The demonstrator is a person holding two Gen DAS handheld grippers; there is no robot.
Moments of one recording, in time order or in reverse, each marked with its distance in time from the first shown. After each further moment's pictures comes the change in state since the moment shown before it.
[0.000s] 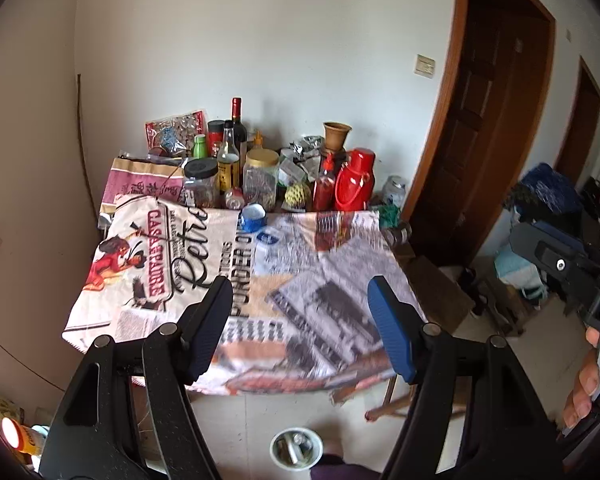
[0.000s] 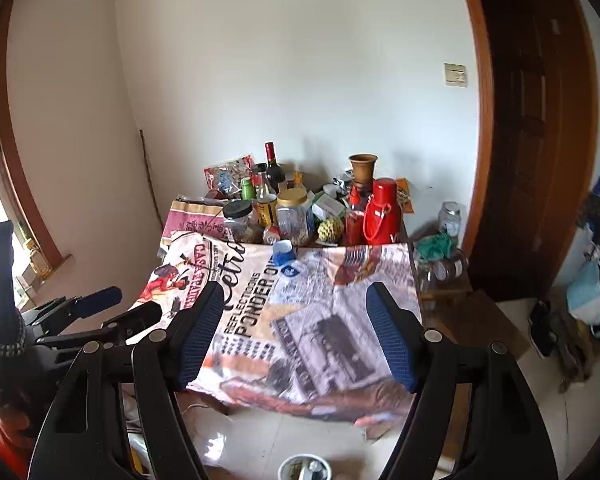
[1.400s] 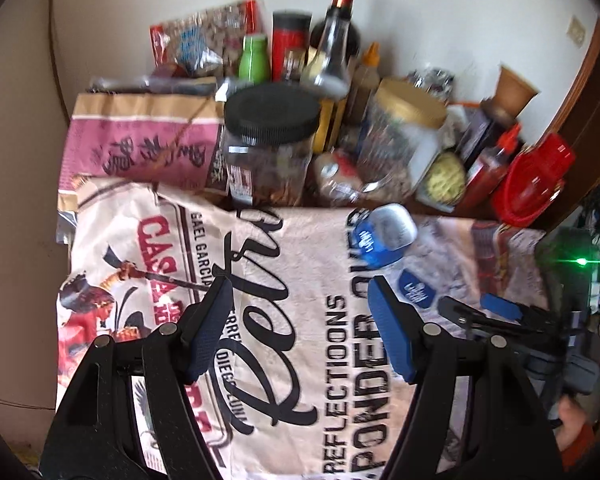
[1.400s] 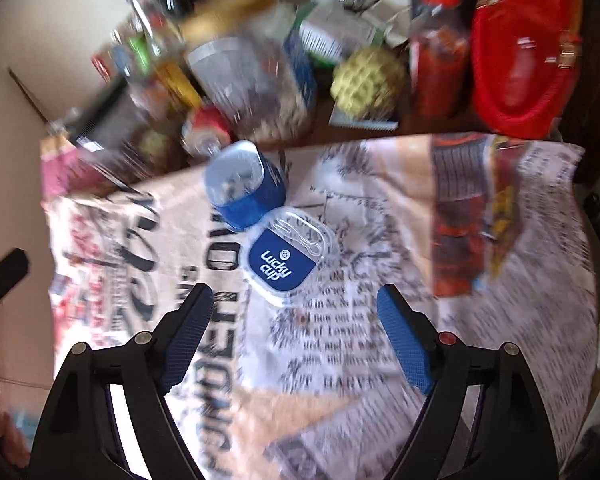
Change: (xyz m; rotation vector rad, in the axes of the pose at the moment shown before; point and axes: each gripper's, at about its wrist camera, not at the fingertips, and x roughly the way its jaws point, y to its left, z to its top) left arm 0.362 0.206 0.086 -0.068 0.350 0.109; right arm 0.470 -0.003 -0.021 0.218 0.611 -0.043
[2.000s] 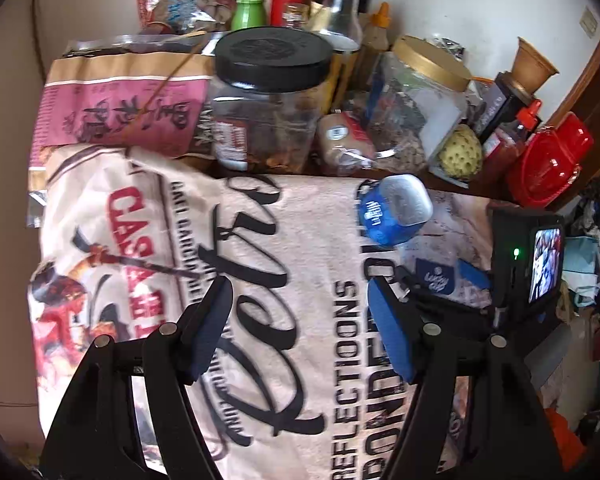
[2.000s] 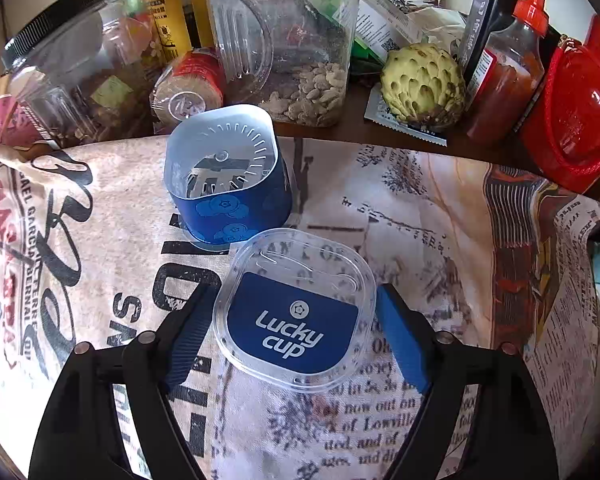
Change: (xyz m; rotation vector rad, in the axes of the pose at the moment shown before) left arm 0.038 0.004 -0.002 -0.014 0.090 -0.063; right arm 0.040 0.026 0.000 -0.115 -0.051 -0.163
